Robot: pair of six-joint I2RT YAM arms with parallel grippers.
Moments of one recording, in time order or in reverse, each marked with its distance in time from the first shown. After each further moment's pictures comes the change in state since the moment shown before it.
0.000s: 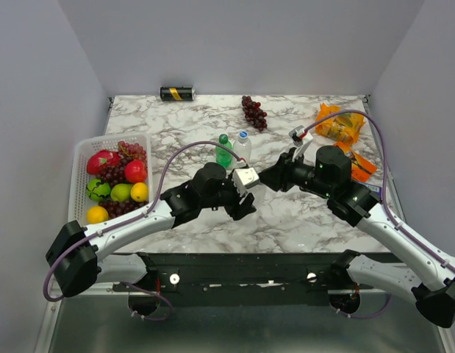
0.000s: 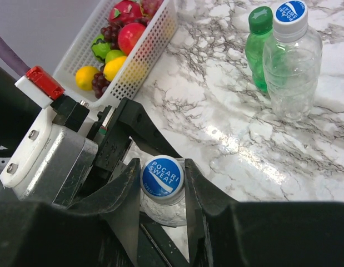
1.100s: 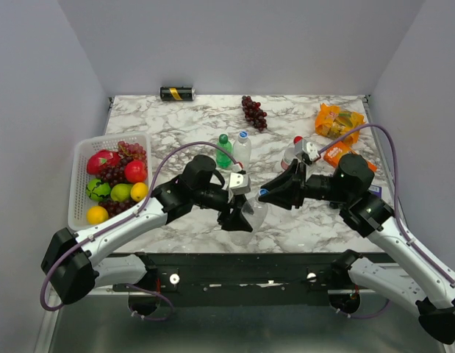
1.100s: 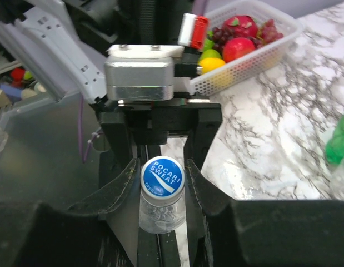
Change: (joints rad) left arm 0.104 -0.052 0.021 -0.073 0.649 0.012; right arm -0.058 -0.140 -0.072 0.129 -0.523 -0.230
